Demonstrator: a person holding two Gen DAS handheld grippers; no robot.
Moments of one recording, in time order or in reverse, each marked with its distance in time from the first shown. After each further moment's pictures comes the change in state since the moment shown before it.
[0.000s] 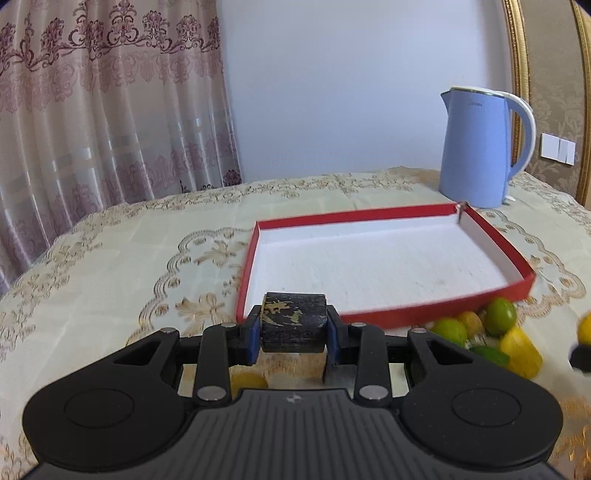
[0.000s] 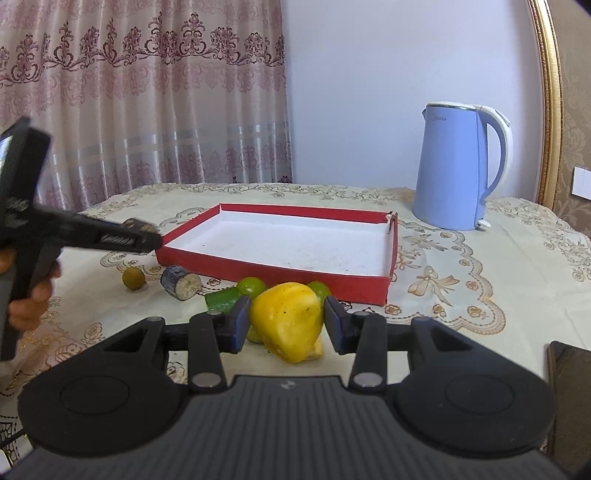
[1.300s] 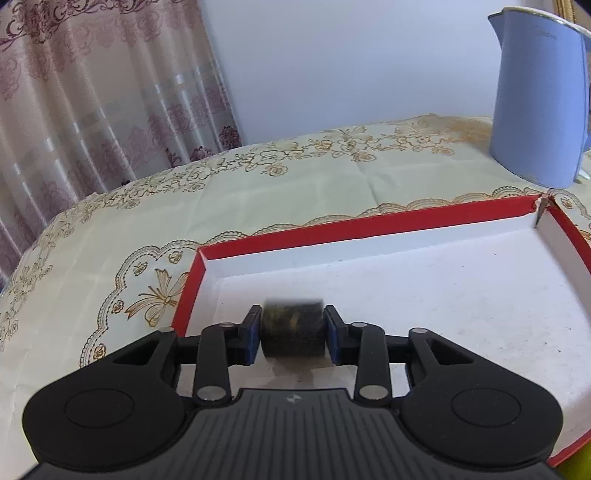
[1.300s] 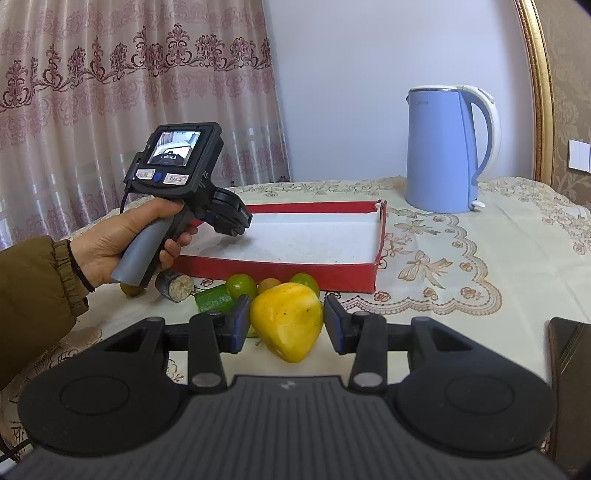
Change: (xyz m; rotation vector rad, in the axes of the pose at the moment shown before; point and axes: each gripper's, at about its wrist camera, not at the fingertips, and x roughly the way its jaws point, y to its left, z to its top) left arm 0.164 -0.045 0.068 0.066 0.203 0.087; right arm -0.003 -0.023 -0.008 0.082 0.002 0.021
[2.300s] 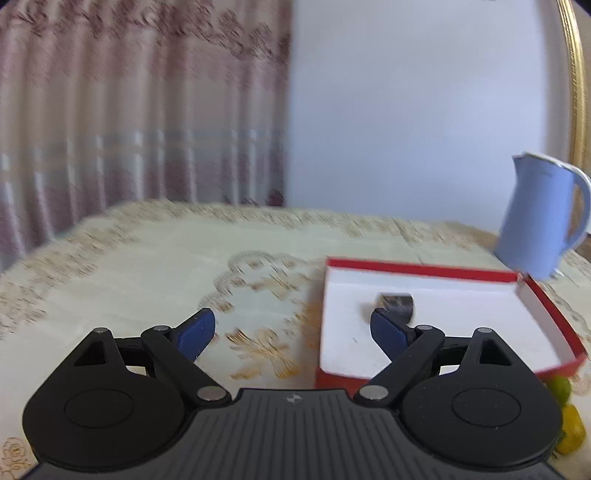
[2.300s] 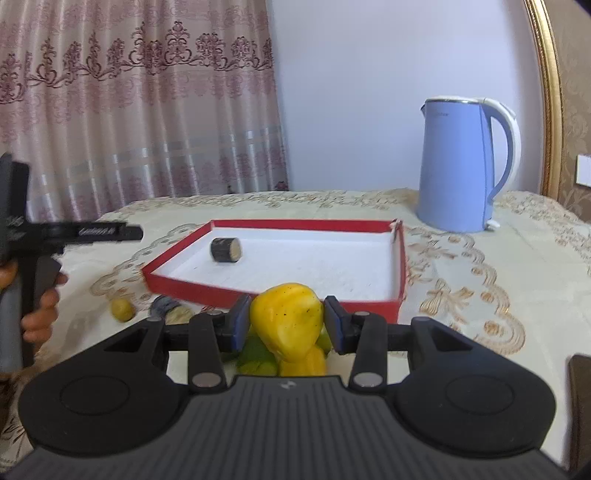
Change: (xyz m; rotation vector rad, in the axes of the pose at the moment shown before) left arm -0.108 0.119 -0.095 -0.272 -0.278 -0.060; right arm 0.044 0.017 0.032 -0.025 -0.013 -0.038
